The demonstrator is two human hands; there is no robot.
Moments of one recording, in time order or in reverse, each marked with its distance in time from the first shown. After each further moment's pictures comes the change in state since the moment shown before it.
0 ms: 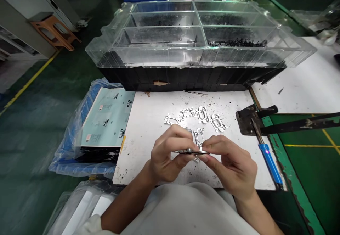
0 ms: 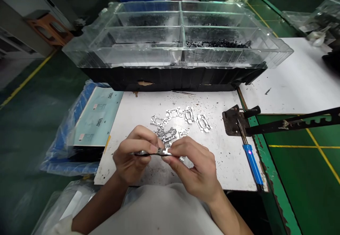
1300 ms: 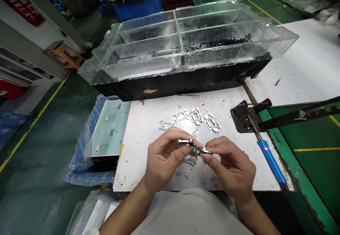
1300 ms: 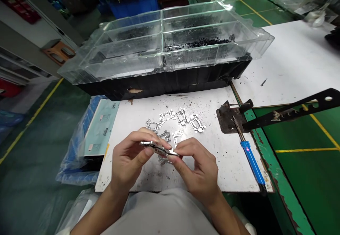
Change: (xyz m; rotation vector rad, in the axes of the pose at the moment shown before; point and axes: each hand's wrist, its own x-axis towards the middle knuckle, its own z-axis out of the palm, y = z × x) left_hand 0.015 0.011 0.034 -0.219 0.038 -0.473; right_hand -0.024 0.016 -0.021 0.102 0.255 0.057
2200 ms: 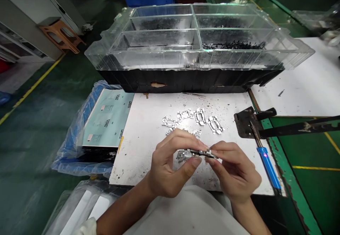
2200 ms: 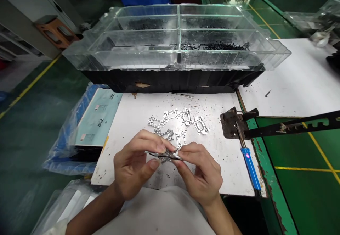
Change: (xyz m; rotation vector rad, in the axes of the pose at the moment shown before) left_hand -0.015 0.000 -0.006 0.156 0.041 0.240; right_hand -0.004 0.003 0.010 -0.110 -0.022 -0.162
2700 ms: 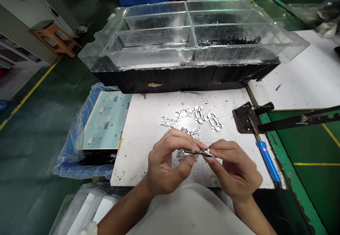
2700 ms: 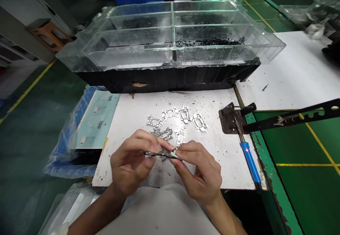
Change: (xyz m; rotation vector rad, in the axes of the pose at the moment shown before) left_hand 0.000 -0.002 -0.003 -0.051 -0.024 0.030; right_hand 0.004 -0.005 0.000 -0.016 -0.008 -0.068
